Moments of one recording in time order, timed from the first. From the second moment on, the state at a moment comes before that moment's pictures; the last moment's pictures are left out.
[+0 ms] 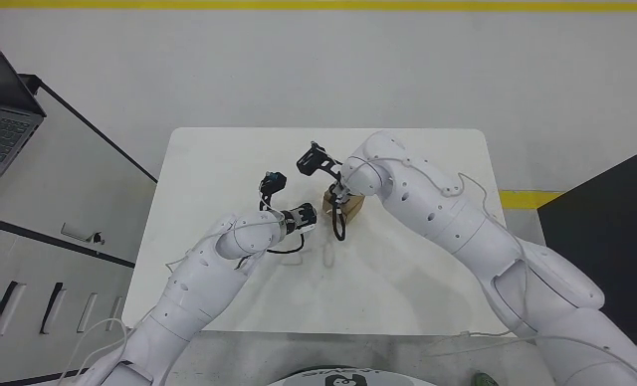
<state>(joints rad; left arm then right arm) 1.21 -1.21 -0.96 -1.49 0.30 0.35 -0.61 -0.60 -1.36 0.53 -1.23 -0.78 -0.05 1.32</state>
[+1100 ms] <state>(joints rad) 1.21 -1.21 -0.96 -1.49 0.30 0.35 -0.61 -0.64 -1.37 0.61 -1.19 -0.73 -0.06 1.30</state>
